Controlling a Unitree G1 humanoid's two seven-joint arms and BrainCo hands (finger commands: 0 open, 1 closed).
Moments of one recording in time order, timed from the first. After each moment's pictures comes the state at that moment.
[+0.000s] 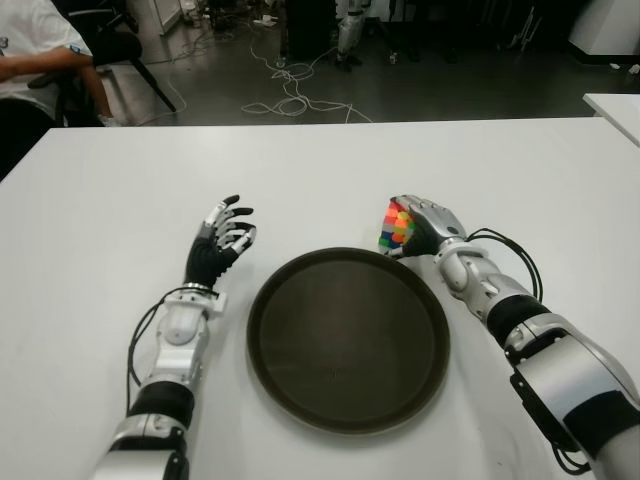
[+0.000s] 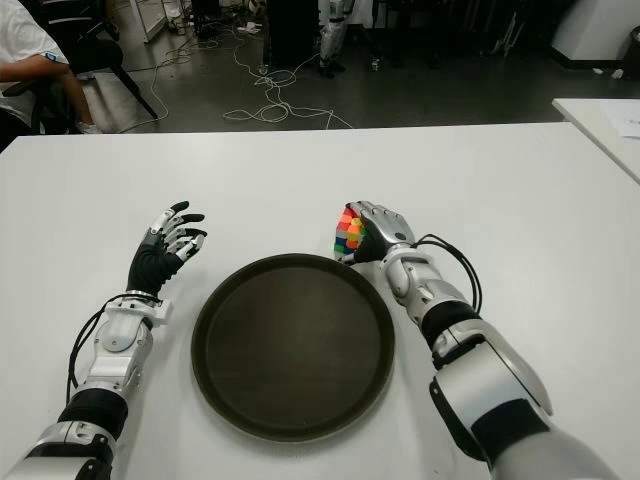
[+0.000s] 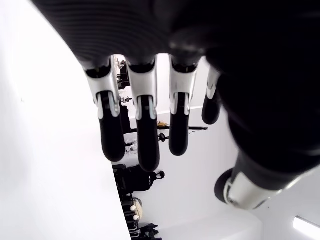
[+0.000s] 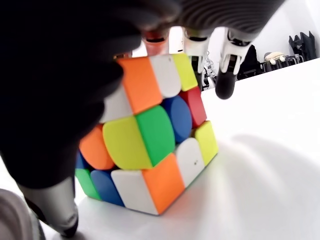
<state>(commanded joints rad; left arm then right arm) -0.36 0.08 0.08 0.83 0.01 -0.61 -0.07 -0.77 -0.19 0.53 1.26 -0.67 -0.25 -0.29</state>
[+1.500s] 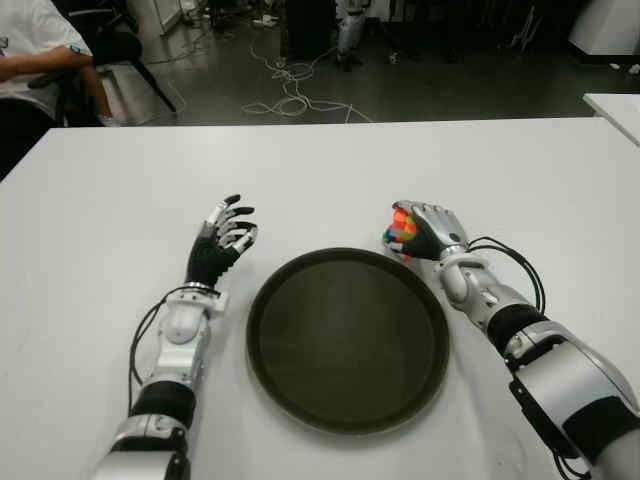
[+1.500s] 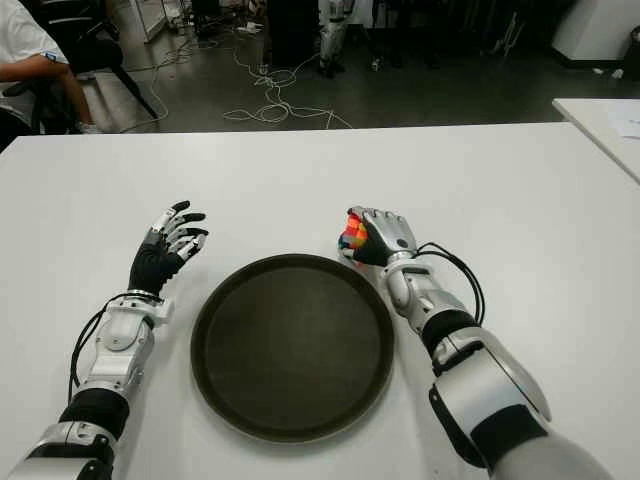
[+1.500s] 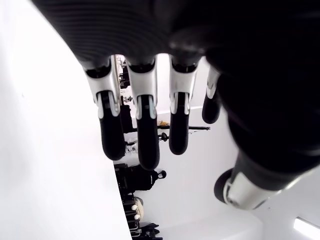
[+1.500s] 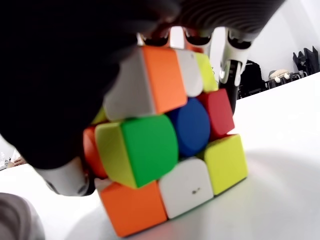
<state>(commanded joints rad) -0.36 0.07 0.08 0.82 -0.02 -0.59 -0.09 -0.76 -0.18 0.49 1.28 -0.64 -0.28 -0.47</state>
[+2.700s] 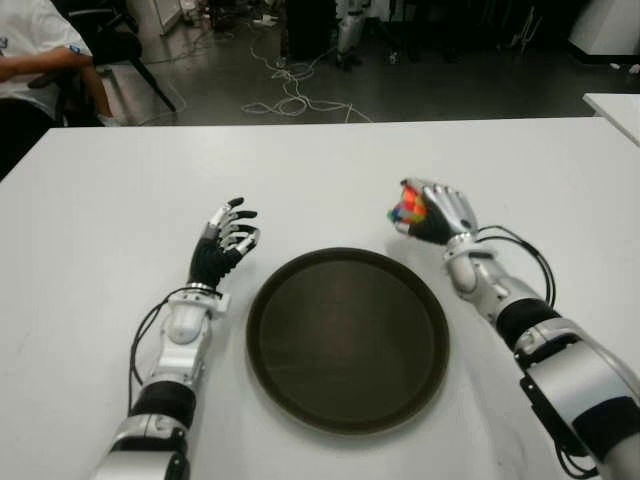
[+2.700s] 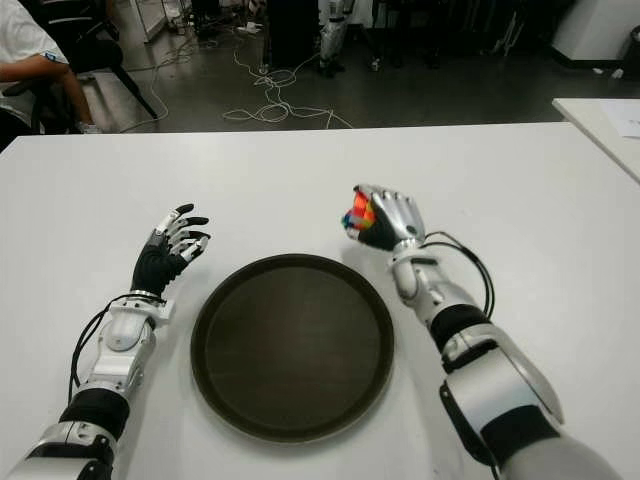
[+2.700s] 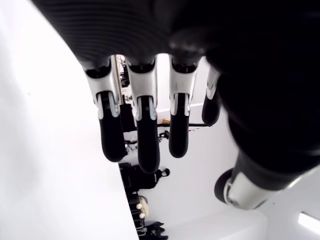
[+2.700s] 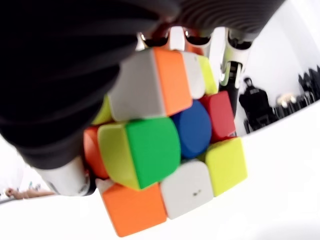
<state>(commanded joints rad) -0.36 0.08 0.06 0.80 0.04 -0.55 -0.04 -0.77 -0.25 0.44 1.10 -0.65 -0.34 -0.59</state>
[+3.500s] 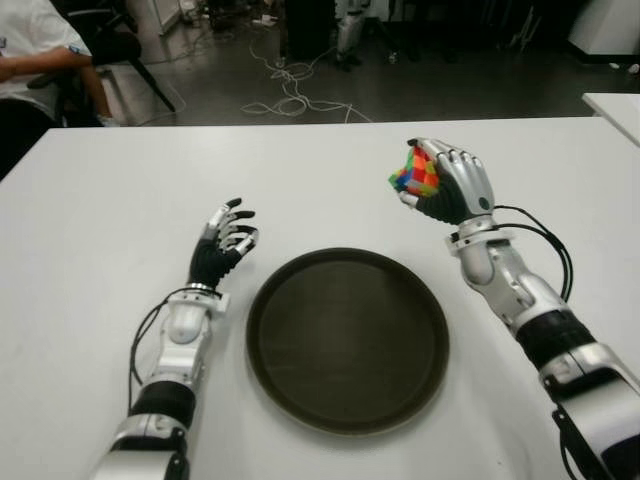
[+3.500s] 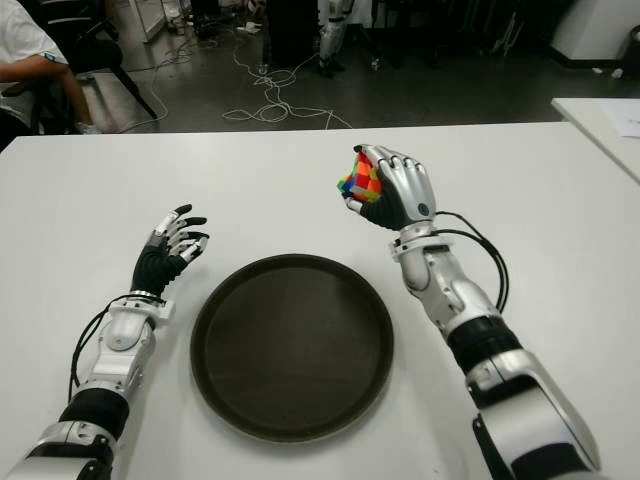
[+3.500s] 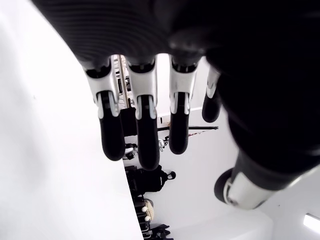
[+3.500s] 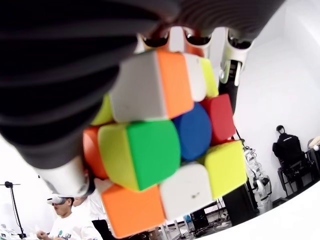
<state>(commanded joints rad) -0.38 0.08 0.06 0.84 0.03 -0.58 -0.05 -0.57 -0.33 0.36 0.60 -0.66 -0.24 -0.50</state>
